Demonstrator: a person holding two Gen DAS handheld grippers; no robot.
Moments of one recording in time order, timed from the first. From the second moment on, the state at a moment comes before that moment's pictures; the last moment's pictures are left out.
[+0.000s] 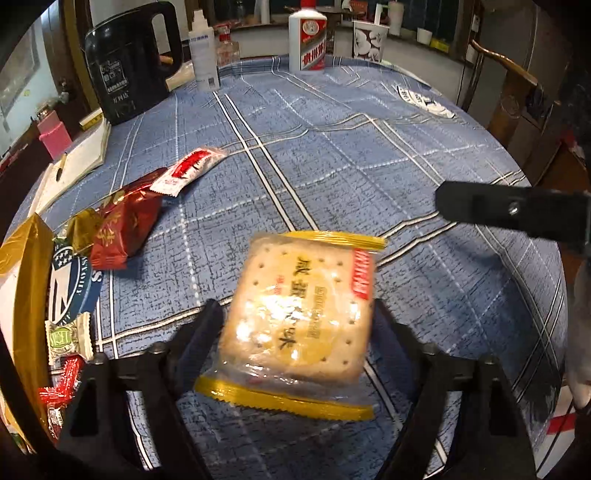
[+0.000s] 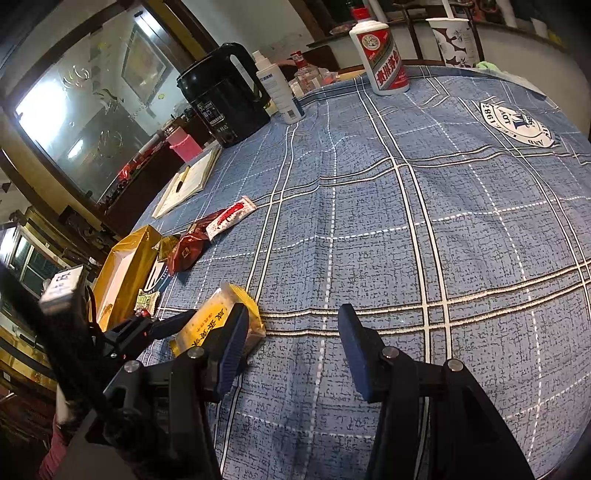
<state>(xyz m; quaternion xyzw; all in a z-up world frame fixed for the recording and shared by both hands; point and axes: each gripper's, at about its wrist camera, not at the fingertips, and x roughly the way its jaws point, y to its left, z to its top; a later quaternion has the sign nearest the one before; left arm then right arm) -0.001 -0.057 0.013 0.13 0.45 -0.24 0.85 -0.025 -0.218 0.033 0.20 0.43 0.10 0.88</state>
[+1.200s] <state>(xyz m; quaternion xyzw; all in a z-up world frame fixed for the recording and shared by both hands) -0.128 0.171 0.061 -0.08 0.38 -0.16 0.91 0.033 0.034 0.031 -0.01 0.43 0.24 0.87</state>
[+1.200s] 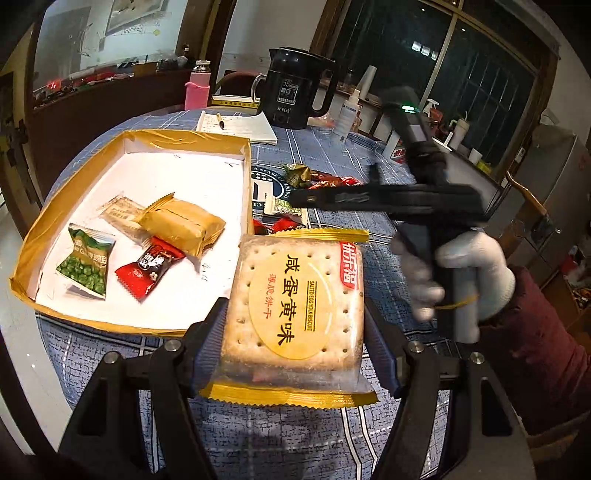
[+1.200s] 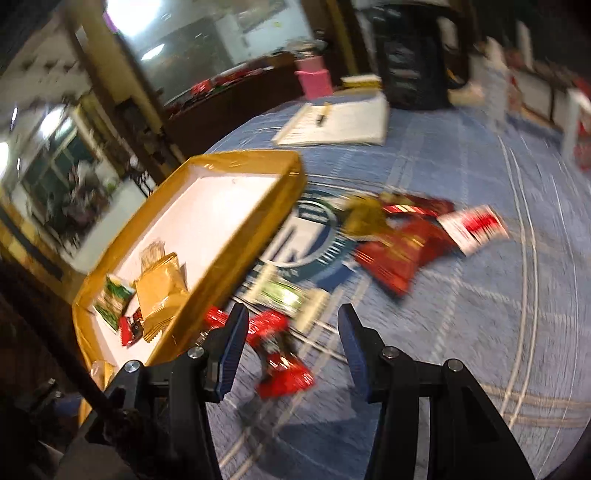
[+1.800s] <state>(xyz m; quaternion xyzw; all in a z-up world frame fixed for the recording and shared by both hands) -0.141 0.193 0.062 -0.11 0.38 -0.15 0.91 0.043 0.040 0.023 -0.04 0.44 0.21 0.87</state>
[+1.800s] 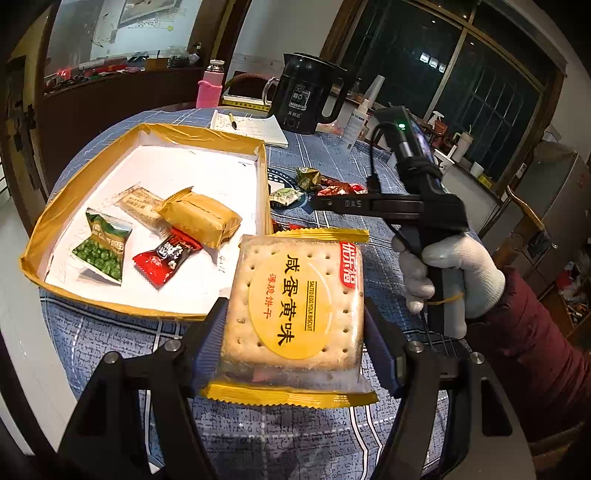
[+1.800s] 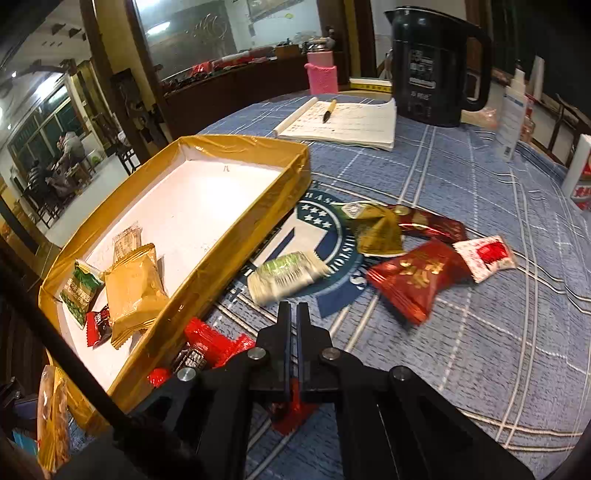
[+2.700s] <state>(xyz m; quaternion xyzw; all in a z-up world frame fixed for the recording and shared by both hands) -0.154 0.224 0.061 -0.14 0.37 -0.13 0.91 0.102 0.063 0.007 0.12 0.49 0.11 0.85</state>
